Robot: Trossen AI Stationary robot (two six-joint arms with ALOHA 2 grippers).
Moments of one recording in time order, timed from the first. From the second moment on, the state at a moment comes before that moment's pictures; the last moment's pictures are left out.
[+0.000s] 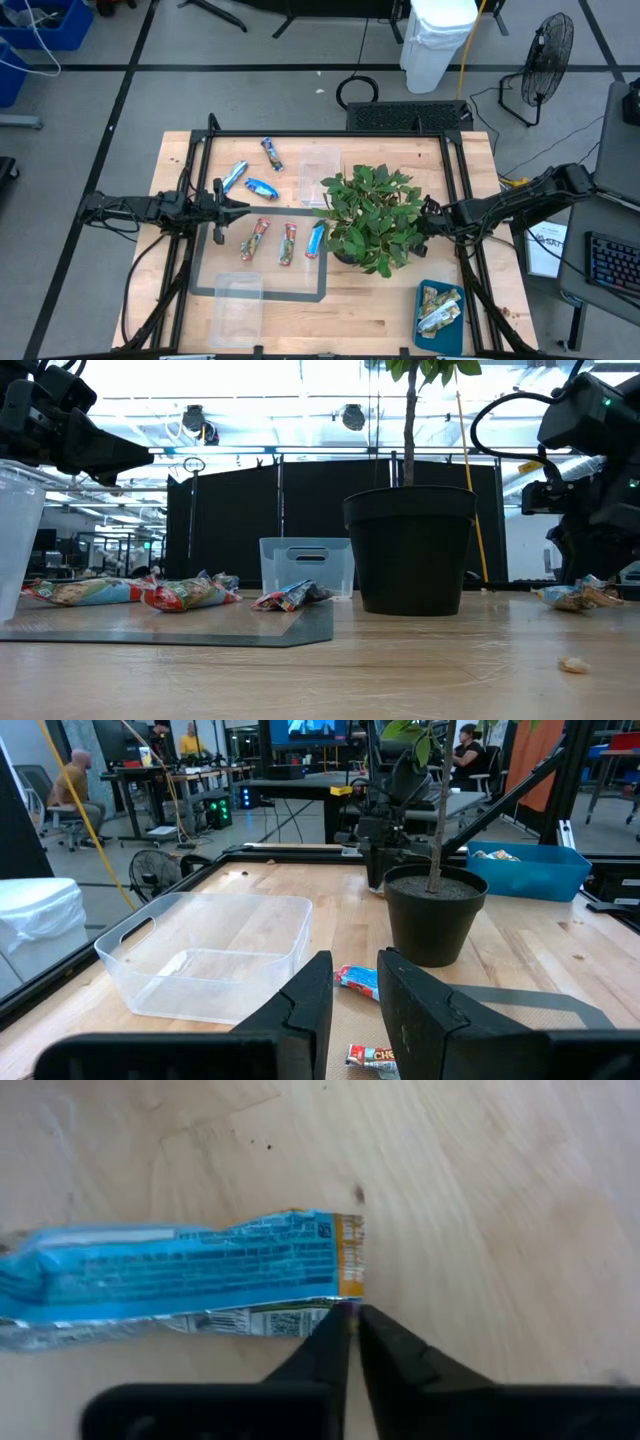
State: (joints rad) left arm -0.12 0.03 0.06 -0.09 -0.24 0.00; right arm 0.20 0.97 0.29 -0.50 0.21 0.54
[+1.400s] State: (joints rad) left arm -0.12 0.03 0.06 -0.09 -0.24 0.00; right arm 0.13 0.92 0.29 -0.25 0.10 0.35
